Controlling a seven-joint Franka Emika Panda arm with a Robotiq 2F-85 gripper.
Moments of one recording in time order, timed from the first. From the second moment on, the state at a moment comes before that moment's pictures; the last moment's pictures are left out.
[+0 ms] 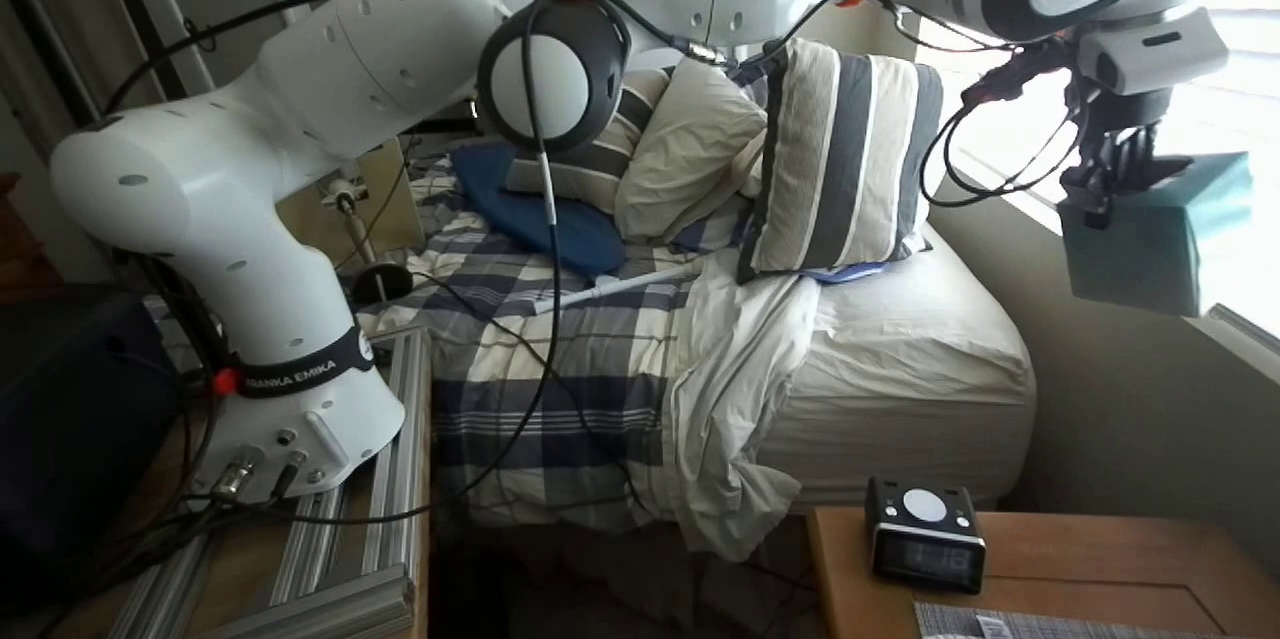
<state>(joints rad) -0.30 1.20 -0.08 -0.46 0.19 1.94 1.07</state>
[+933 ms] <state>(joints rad) -0.48 1.30 -0.18 -0.46 0.10 1.90 1.44</state>
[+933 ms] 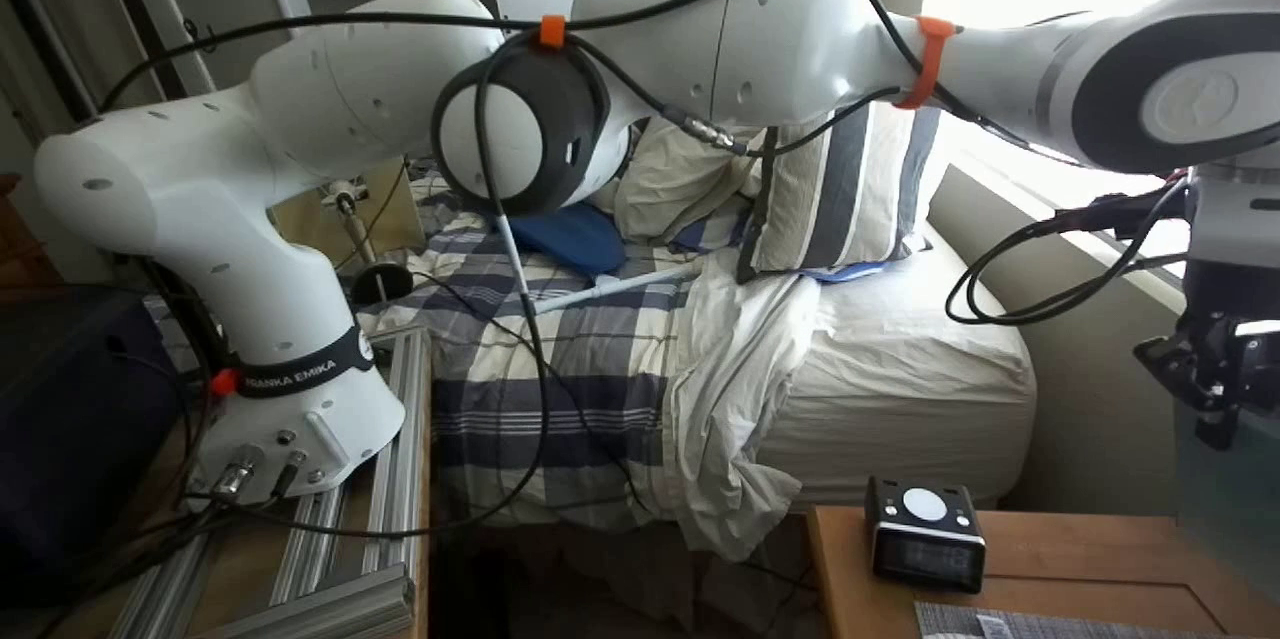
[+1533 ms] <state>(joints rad) -0.55 1.34 -0.05 -0.46 0.20 1.87 1.46</state>
